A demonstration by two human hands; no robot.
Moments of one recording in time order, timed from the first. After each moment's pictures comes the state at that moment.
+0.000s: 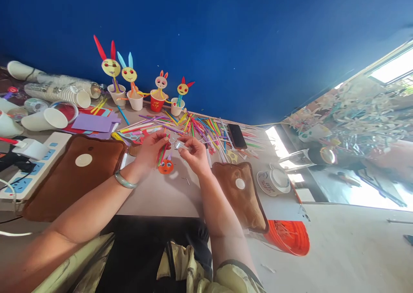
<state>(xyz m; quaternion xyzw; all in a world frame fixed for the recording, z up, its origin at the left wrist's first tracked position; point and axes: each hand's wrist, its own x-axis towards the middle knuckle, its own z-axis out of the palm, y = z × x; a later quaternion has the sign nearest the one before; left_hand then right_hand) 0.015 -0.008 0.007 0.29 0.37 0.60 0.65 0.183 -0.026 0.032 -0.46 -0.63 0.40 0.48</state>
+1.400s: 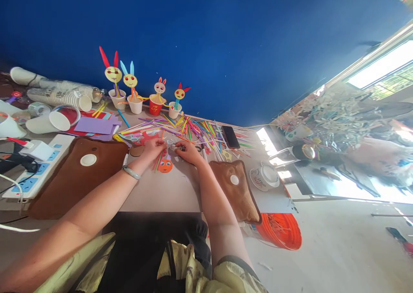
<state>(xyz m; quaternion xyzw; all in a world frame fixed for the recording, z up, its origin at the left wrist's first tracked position) 0.004 0.013 -0.029 0.42 0.54 0.47 0.56 0.193 0.016 0.000 -0.55 -0.73 0.32 0.22</state>
